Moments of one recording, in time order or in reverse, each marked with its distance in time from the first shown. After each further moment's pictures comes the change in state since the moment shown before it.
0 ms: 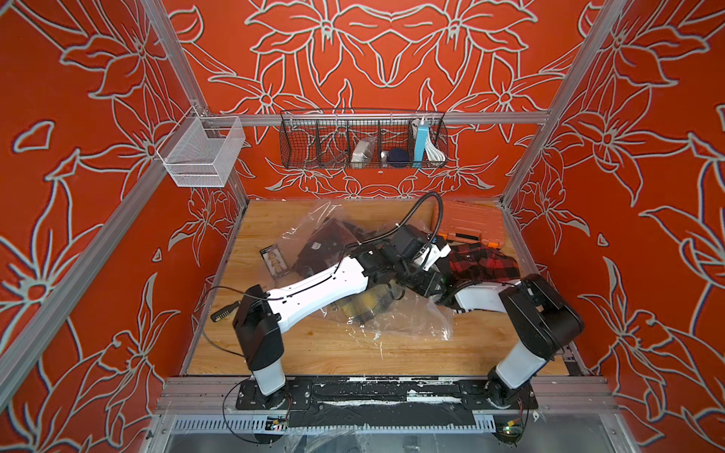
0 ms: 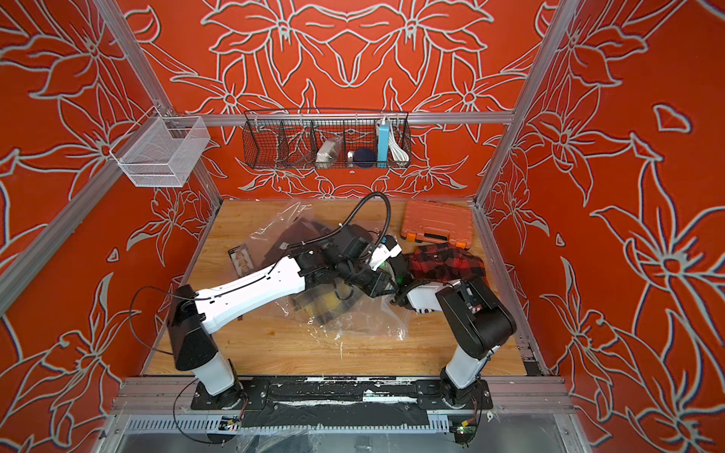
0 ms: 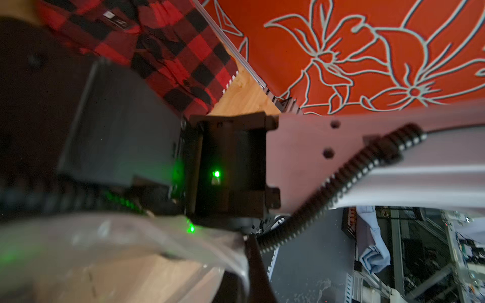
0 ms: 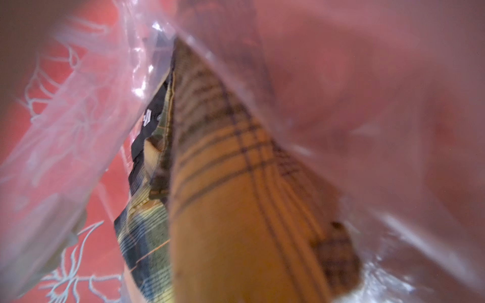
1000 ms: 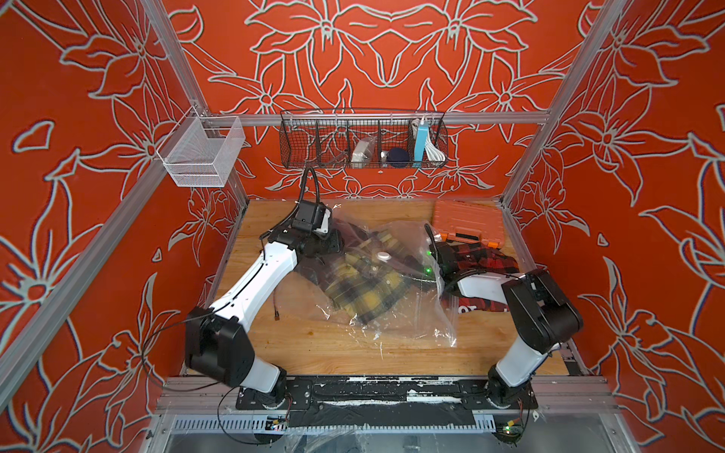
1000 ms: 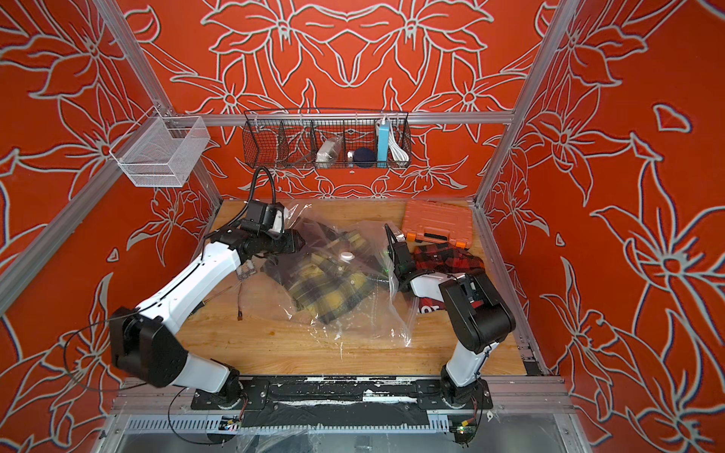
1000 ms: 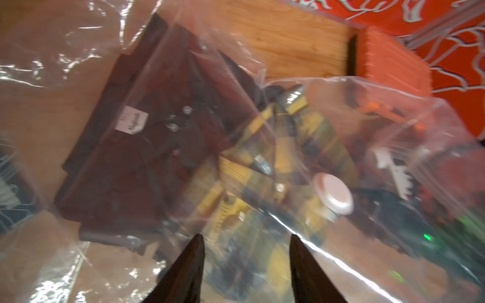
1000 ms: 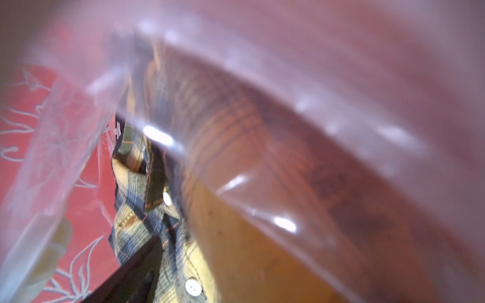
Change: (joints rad) left arm 0.697 -0.227 -0.296 -0.109 -0.383 -0.006; right arm -0.095 0.071 0.190 -0.286 -0.114 0.015
